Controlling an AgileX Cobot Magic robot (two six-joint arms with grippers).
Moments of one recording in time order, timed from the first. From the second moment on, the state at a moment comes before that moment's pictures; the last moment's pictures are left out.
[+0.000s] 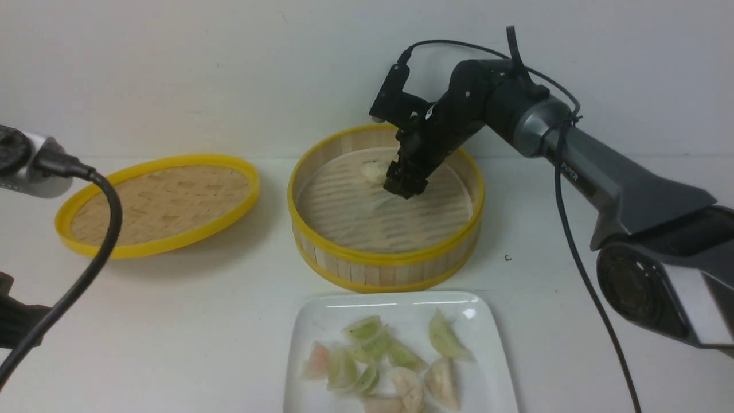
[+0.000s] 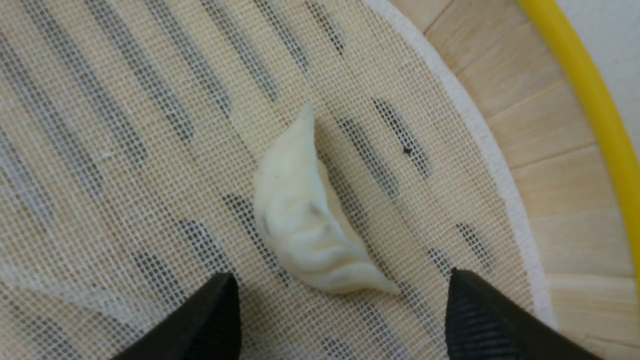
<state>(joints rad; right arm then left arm) 0.40 2.63 -2.51 0.26 1.02 -0.93 -0.53 0.86 -1.00 0.39 1.25 -0.35</state>
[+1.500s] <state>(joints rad) 0.40 2.67 -2.57 0.39 1.11 -0.95 -0.53 0.86 -0.97 0.46 1.25 -0.34</state>
